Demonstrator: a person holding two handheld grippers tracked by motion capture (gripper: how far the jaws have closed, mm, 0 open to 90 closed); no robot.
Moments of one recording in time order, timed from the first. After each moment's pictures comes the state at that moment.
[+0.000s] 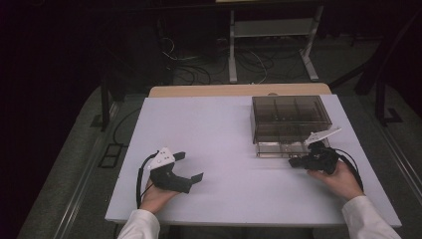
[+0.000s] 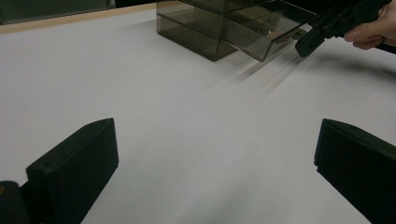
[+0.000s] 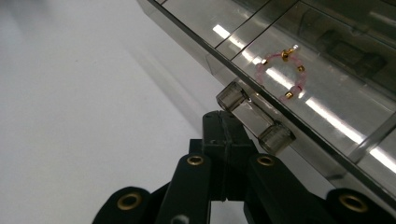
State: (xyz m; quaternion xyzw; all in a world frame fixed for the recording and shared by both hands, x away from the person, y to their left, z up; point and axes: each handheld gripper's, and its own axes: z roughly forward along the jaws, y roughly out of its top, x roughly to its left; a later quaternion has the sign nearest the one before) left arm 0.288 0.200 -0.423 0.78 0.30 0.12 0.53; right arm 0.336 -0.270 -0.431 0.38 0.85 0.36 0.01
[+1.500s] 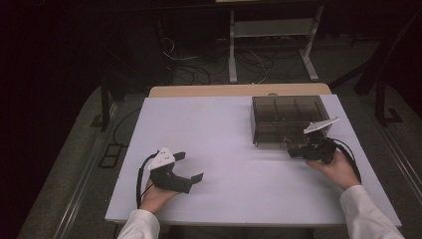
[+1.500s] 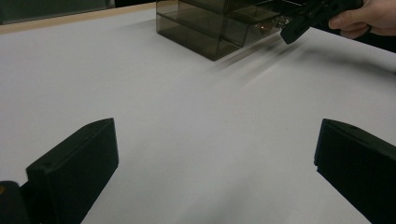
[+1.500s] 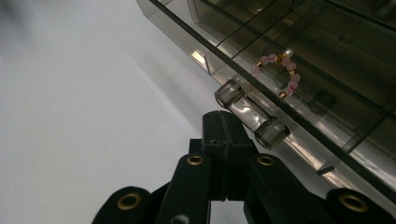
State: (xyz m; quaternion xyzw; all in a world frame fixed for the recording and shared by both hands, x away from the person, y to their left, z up) left arm 0.288 0.200 -0.423 0.78 0.30 0.12 0.53; right arm 0.362 -0.270 -0.422 0.39 0.85 0.36 0.02
